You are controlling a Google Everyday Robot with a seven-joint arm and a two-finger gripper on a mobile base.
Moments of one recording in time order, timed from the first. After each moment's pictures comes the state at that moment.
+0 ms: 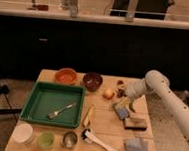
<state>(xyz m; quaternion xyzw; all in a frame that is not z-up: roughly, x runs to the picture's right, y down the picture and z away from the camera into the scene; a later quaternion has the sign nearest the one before) 0.167 0.096 0.856 -0.27 -0.30 0.14 0.90</state>
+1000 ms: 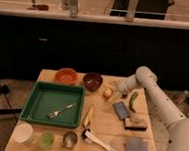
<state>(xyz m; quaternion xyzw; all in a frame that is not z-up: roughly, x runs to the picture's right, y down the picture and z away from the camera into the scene) 0.122 0.077 0.911 -0.29 -0.34 0.14 0.89</state>
